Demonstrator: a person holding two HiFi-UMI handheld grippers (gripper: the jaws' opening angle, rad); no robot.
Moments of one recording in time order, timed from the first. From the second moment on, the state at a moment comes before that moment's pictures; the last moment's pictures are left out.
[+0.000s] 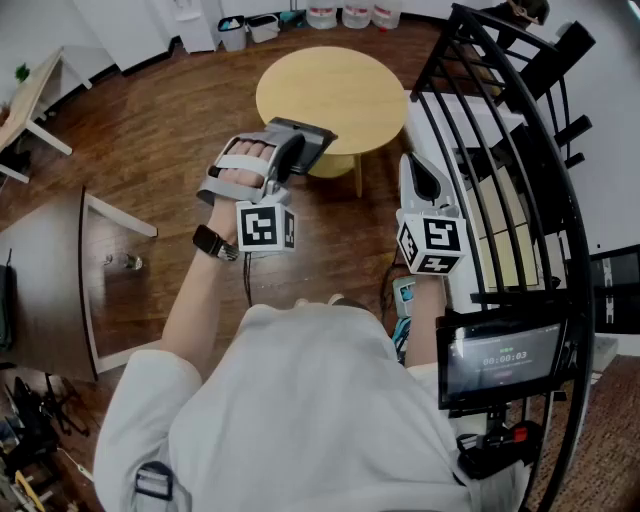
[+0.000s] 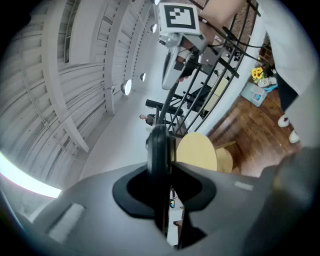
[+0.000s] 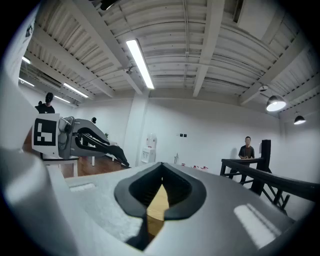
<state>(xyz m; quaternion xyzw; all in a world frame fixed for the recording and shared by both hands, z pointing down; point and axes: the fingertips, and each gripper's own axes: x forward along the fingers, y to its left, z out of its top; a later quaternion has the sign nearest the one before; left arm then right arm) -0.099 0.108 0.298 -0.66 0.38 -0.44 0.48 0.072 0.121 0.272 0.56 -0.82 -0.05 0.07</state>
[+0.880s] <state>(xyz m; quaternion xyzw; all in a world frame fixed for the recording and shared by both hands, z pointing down) -0.095 0.064 0.331 -0.67 0.36 -0.46 0.46 0.067 0.064 0.297 0.55 -0.83 -0.03 0.09</state>
